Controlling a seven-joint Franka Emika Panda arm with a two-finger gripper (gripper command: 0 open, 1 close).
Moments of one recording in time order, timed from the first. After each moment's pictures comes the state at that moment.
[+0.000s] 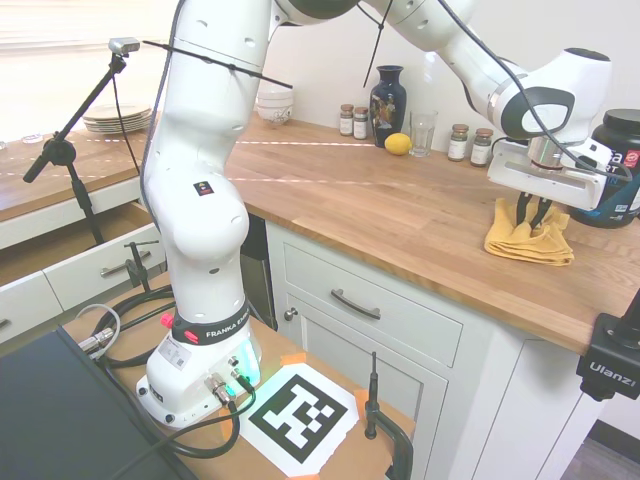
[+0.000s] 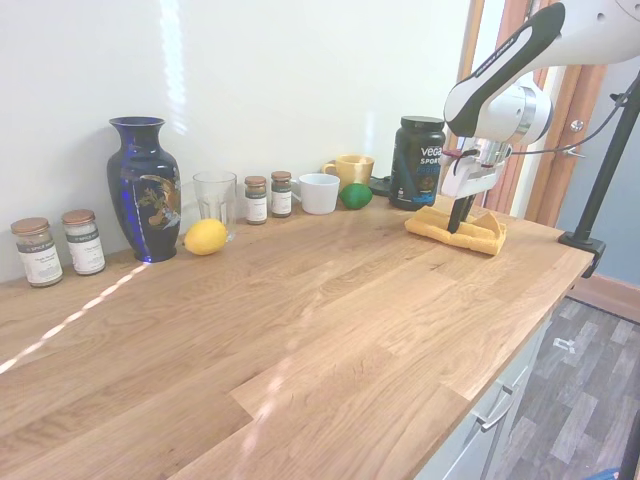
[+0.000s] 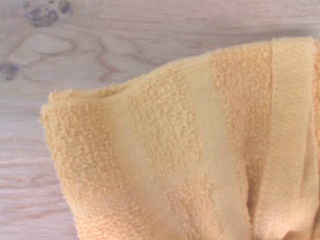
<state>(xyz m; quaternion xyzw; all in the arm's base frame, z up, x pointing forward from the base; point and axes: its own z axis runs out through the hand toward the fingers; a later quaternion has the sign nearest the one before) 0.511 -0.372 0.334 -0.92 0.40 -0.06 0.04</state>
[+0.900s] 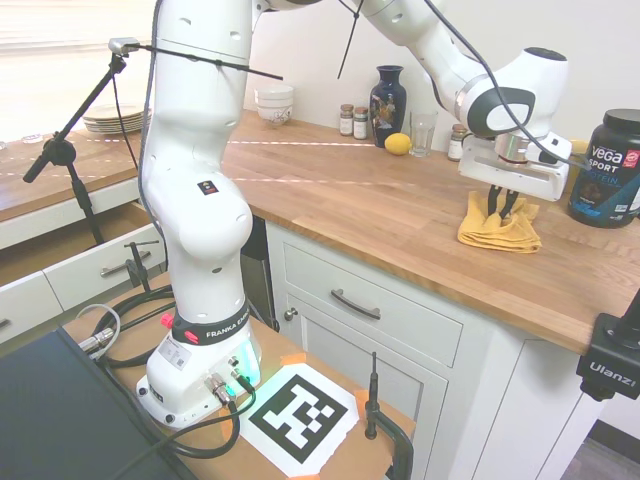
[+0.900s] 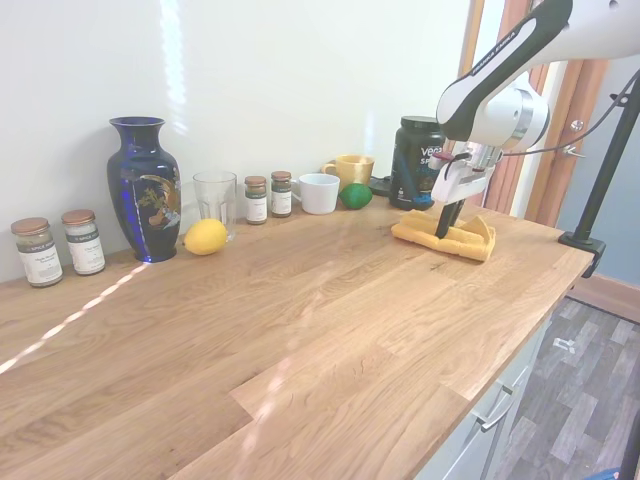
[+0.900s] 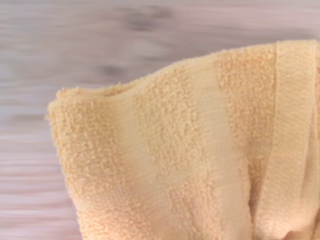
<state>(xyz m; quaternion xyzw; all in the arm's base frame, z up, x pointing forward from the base) 0.512 -0.289 0.331 -0.93 0.37 -0.07 0.06</state>
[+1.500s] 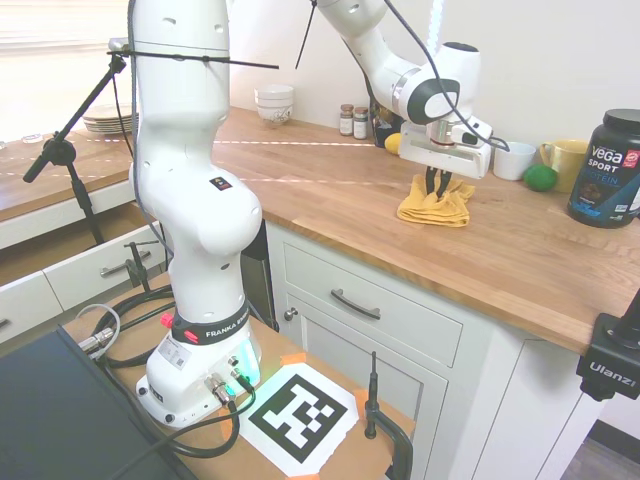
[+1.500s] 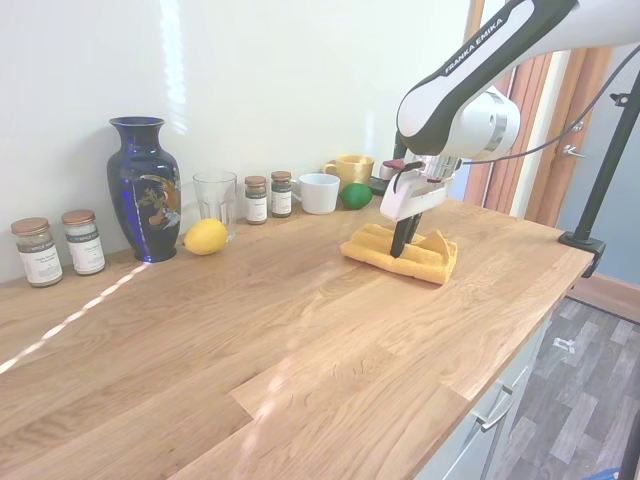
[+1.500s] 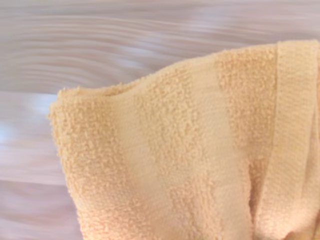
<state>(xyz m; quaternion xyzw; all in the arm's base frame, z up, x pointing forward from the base) 0.531 -0.144 0.331 -0.93 0.35 -0.07 0.05</state>
